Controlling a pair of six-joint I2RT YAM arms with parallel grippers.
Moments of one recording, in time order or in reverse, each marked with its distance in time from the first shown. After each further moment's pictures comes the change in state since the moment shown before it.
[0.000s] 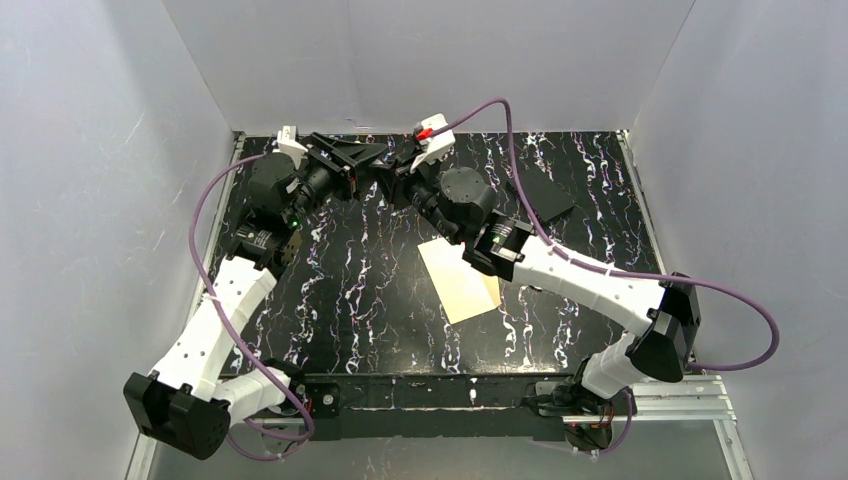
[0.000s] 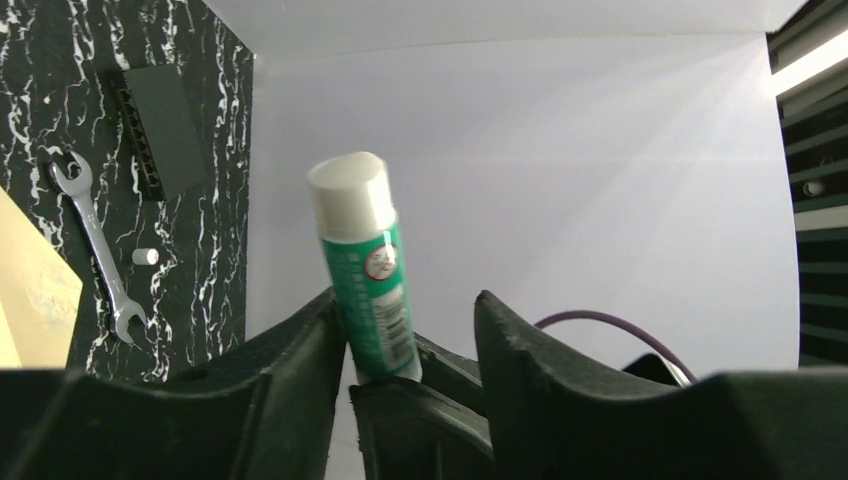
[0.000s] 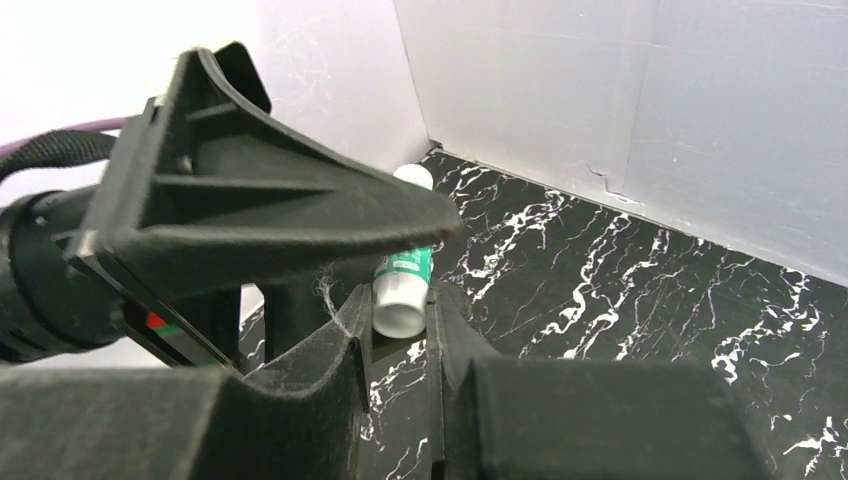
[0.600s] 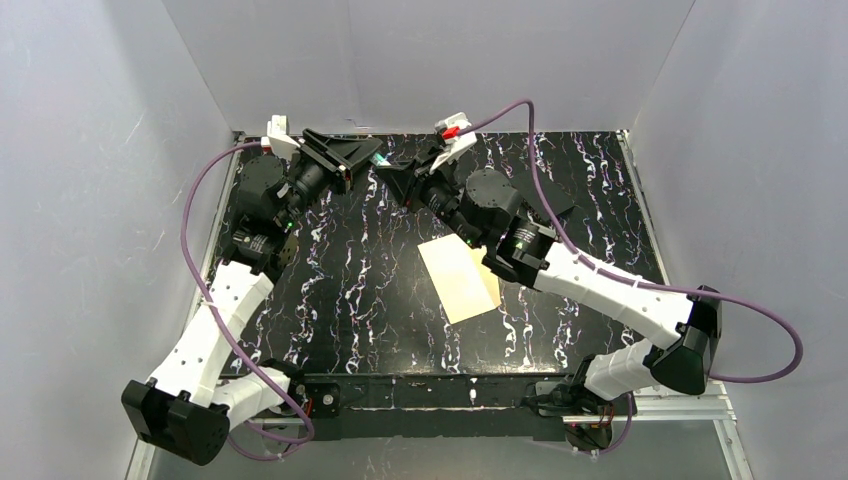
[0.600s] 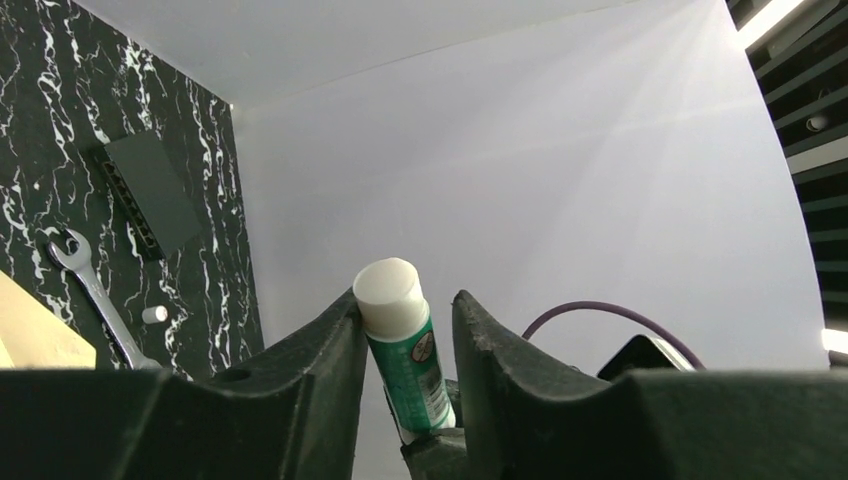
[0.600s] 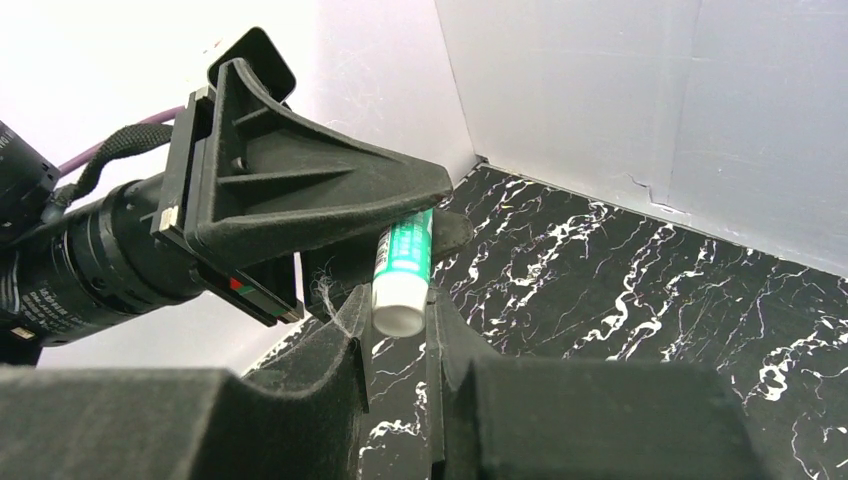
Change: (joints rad) left arm 0.006 -0.039 -0.015 0.119 0.005 0.130; right arm -0.002 -0.110 -0.049 -0.011 -0.081 0.065
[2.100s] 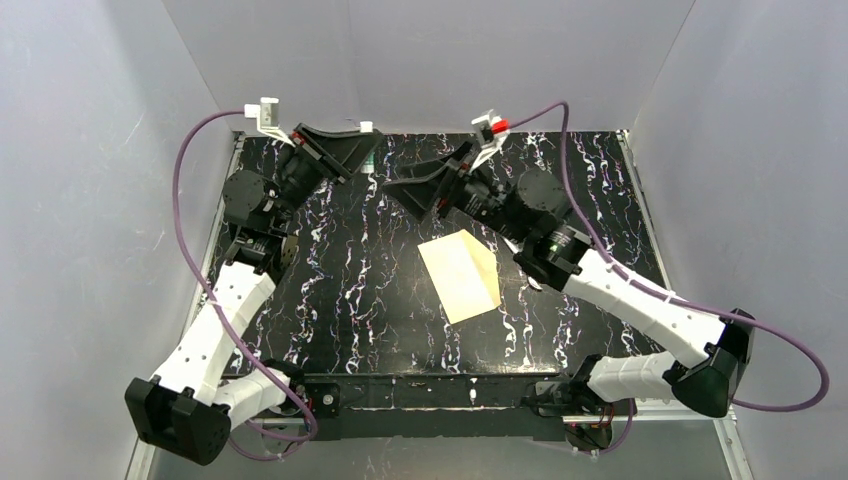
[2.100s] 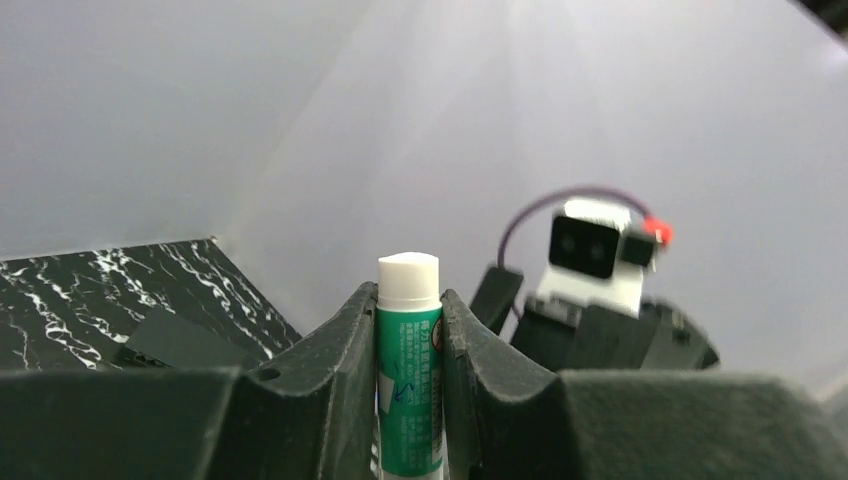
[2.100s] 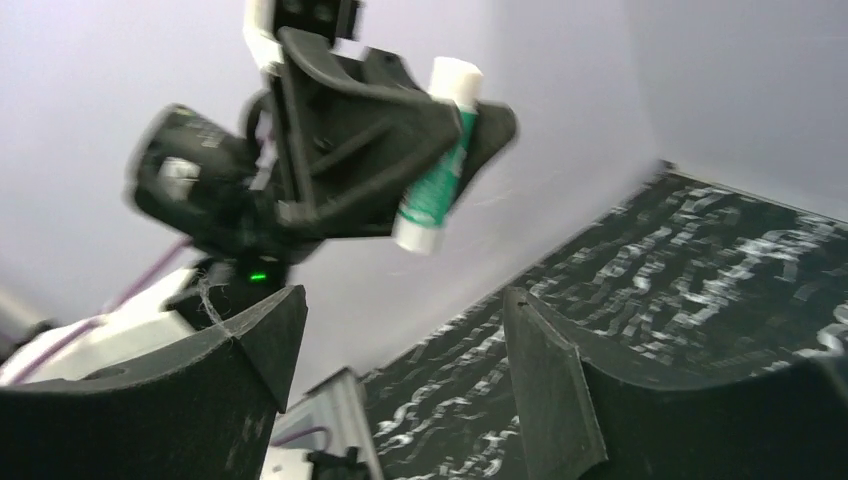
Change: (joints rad) left arm 0.018 0.018 -0.050 0.484 0.241 0.390; right arm -0.148 -0.153 -0.132 0.129 -0.474 0.317
